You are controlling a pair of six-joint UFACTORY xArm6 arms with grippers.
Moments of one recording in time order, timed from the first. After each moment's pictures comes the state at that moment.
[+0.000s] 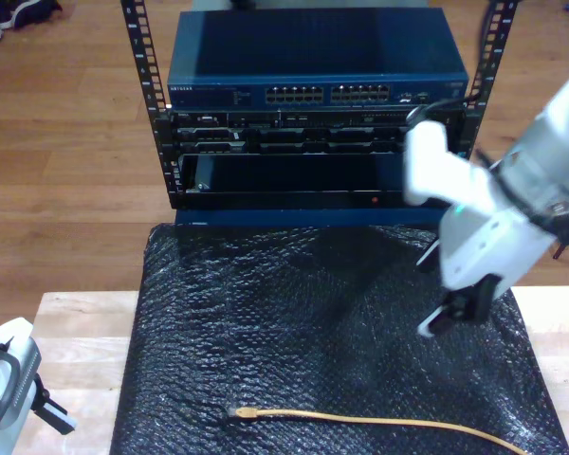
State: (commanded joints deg) left arm 35.6 -29.6 -30.6 -17.9 91.7 -240.1; right arm 15.6 -28.8 -43.7 19.8 69.8 -71.2
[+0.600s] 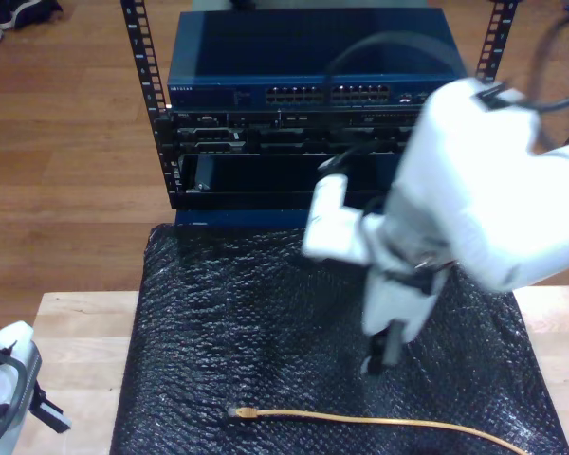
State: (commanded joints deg) left arm 35.7 -28.4 -29.9 -17.6 87.1 -239.9; right arm 34.3 -20.9 -44.1 2.9 62.6 -46.7
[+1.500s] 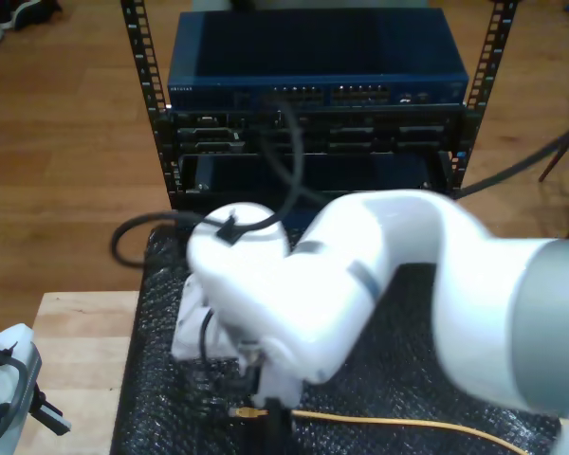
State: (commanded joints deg) left arm 35.9 -26.6 -29.6 -17.7 86.6 -240.0; right arm 51.8 -0.5 -52.0 -10.4 59.7 -28.5
